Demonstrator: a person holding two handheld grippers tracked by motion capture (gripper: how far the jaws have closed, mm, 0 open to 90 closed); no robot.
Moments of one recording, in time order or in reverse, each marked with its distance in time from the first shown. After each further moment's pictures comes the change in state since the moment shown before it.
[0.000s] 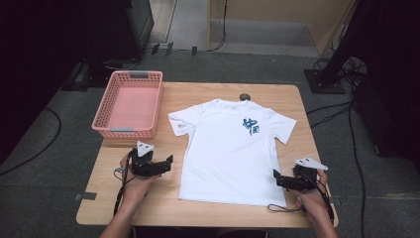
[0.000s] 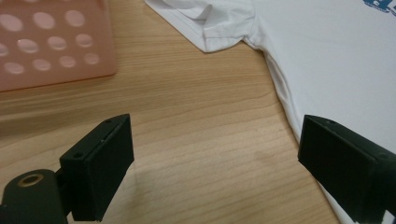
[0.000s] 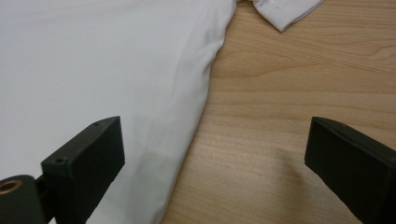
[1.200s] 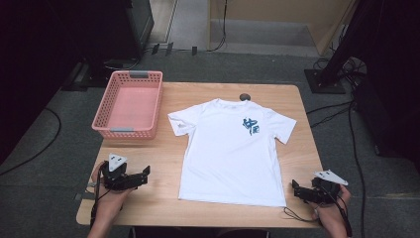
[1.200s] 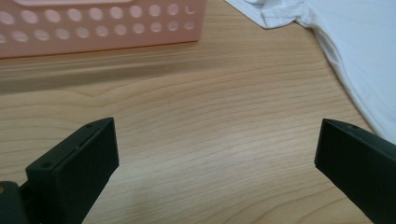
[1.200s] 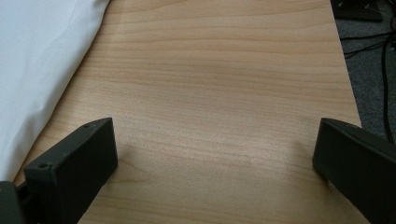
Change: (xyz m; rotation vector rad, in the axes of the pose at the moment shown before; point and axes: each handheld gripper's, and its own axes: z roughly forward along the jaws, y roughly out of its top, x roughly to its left) left arm 0.047 -0.028 -0.053 -0.022 0.096 -0.024; right arm -0.037 -0.037 -0.026 0.028 -0.159 0.056
